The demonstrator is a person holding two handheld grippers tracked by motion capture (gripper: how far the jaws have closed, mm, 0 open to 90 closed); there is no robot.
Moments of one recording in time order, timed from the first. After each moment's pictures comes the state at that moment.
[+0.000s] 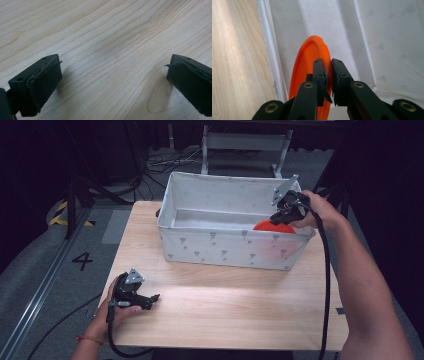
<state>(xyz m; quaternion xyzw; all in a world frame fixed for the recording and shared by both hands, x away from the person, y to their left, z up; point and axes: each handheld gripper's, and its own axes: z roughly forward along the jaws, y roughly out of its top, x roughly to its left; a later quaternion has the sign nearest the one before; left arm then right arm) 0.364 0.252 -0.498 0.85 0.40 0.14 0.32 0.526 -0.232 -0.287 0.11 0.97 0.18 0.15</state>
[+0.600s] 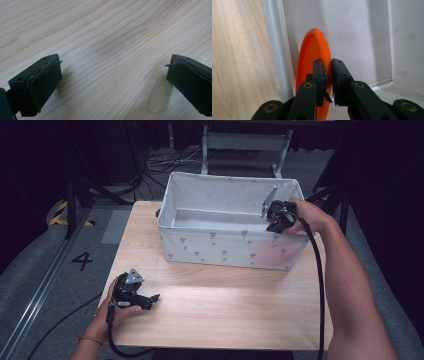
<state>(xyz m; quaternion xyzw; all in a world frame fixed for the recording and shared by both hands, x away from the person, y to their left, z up) 0.364 0.252 -0.498 0.85 0.40 0.13 0.32 0.531 -0.211 -0.314 0.09 0.99 0.09 0.10</state>
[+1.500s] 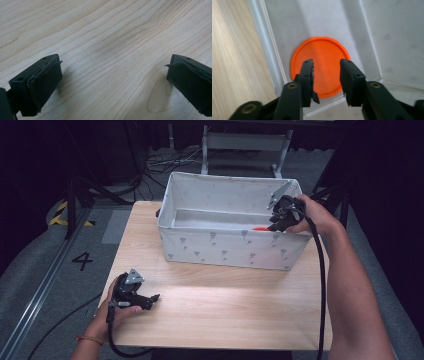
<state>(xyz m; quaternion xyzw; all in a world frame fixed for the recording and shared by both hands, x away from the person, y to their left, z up) 0.364 0.252 -0.498 0.85 0.40 0.14 0.32 0.522 -0.228 -0.298 0.16 0.96 0.18 0.16</state>
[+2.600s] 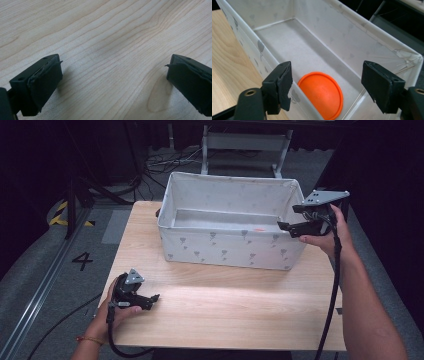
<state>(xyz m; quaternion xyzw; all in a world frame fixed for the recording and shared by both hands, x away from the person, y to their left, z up) 0.363 0.252 -0.498 0.84 0.41 0.14 0.32 0.451 -0.273 -0.279 0.31 0.83 0.38 0.27</state>
